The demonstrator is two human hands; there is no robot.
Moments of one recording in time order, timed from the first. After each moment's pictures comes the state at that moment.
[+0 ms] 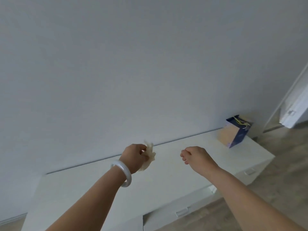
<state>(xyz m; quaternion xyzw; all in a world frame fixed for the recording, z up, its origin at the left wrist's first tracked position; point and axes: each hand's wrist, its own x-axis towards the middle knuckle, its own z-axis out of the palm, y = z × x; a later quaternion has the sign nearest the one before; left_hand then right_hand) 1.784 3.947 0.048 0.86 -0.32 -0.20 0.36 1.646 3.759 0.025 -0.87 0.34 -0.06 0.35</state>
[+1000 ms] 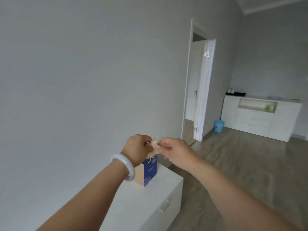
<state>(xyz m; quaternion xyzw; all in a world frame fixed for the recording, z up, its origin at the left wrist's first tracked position) 1.493 3.519 0.213 0.71 -0.61 -0.09 0.35 1.345 3.445 0.196 -0.84 0.38 -0.27 0.28</state>
